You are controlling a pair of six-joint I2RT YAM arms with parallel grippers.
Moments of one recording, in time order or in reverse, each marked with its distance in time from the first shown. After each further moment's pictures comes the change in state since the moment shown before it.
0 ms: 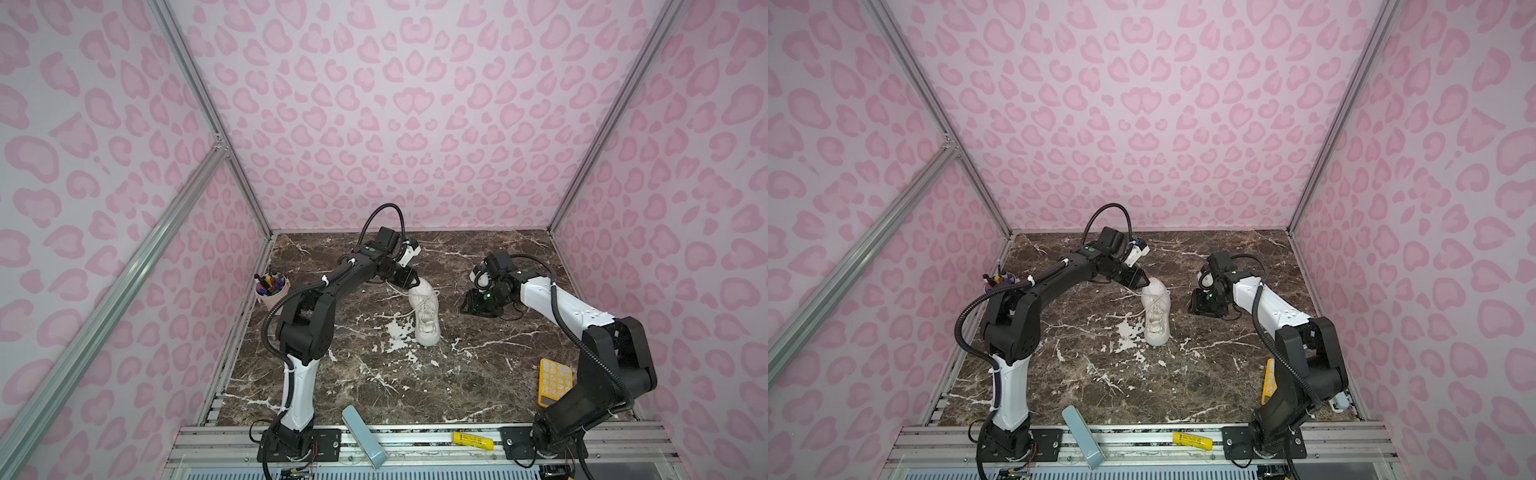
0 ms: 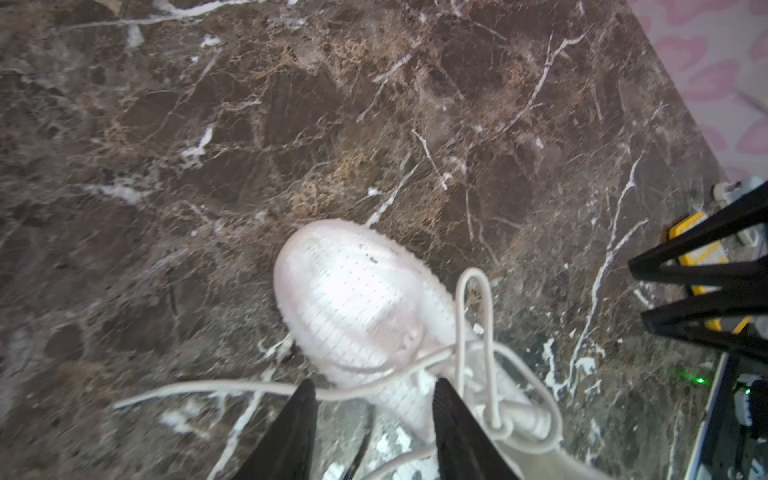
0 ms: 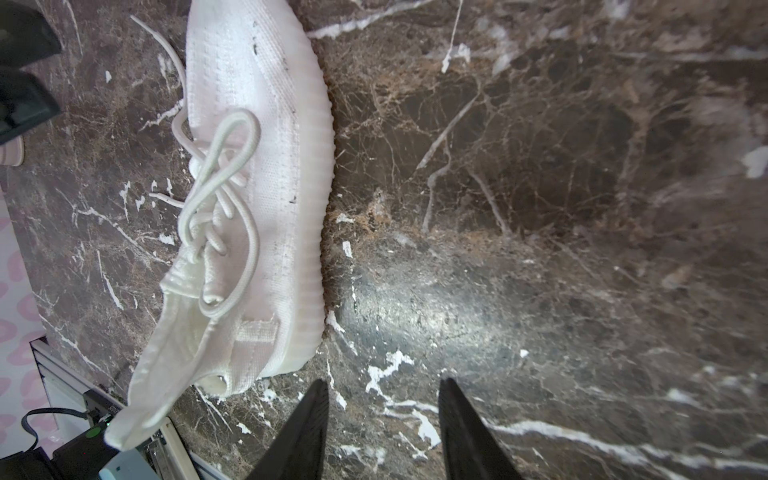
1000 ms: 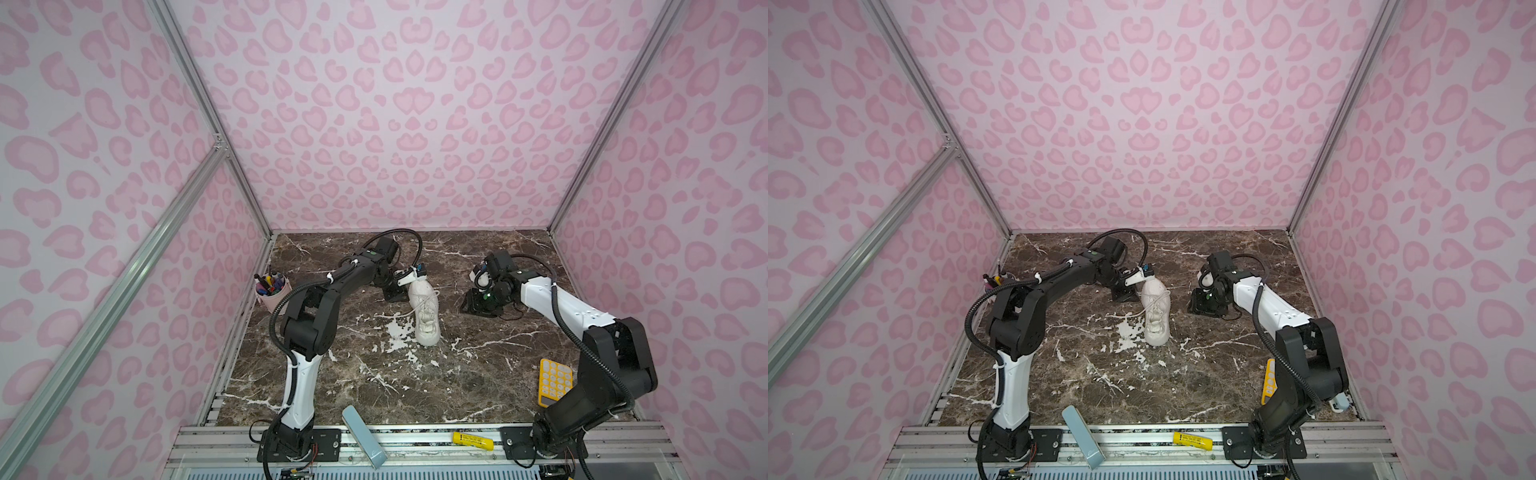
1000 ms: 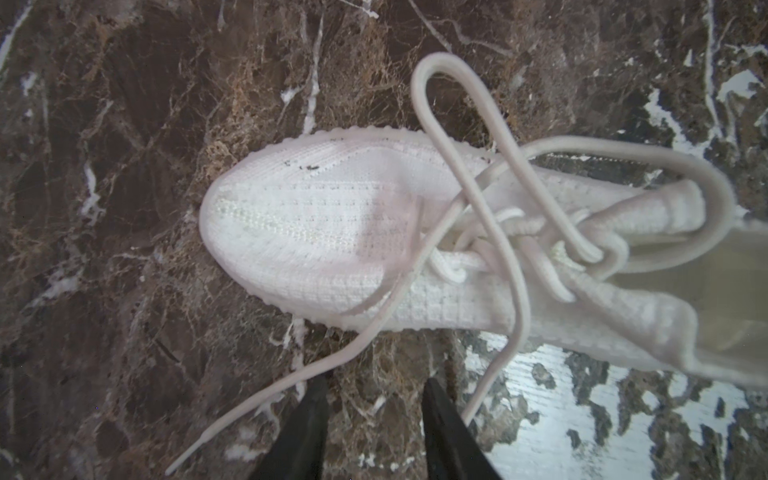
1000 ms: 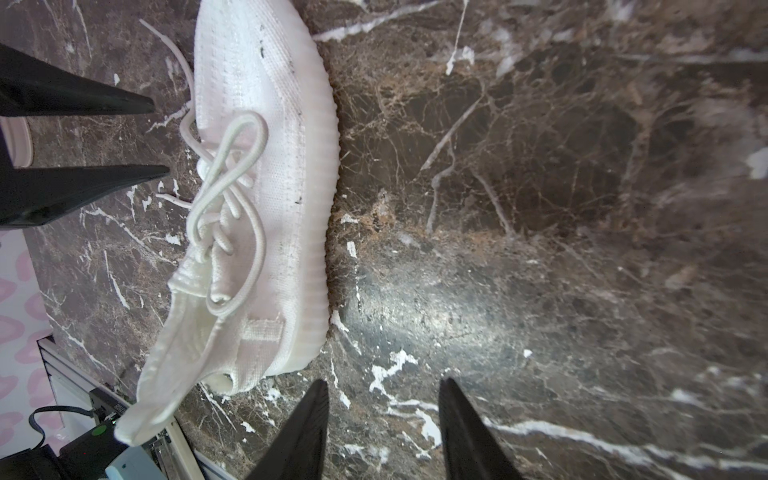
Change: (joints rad) left arm 0.000 0.082 0.008 -0.122 -0.039 0.708; right arm 0.000 0.001 0.006 -0.002 -0.007 0.003
